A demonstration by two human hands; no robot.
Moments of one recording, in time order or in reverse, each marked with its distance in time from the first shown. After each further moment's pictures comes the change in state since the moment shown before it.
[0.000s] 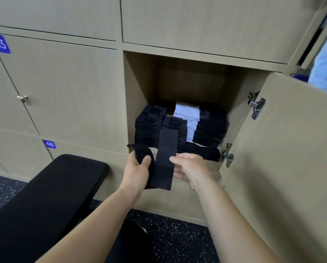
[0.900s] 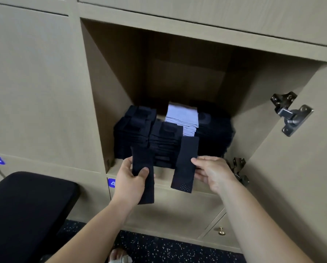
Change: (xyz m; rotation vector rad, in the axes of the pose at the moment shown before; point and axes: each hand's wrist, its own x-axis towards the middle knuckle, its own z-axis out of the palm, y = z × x) left_hand 0.116 -0.028 0.046 0.027 -0.046 -0.017; right_hand 0.139 -0.009 -0.068 0.080 0.173 0.087
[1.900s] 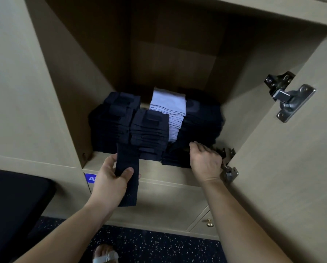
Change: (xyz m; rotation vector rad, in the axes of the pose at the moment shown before) left_hand 0.023 -0.037 0.010 0.010 -0.062 -0.020; right_hand 0.083 0.047 -0.037 -1.547 0.654 -1.178
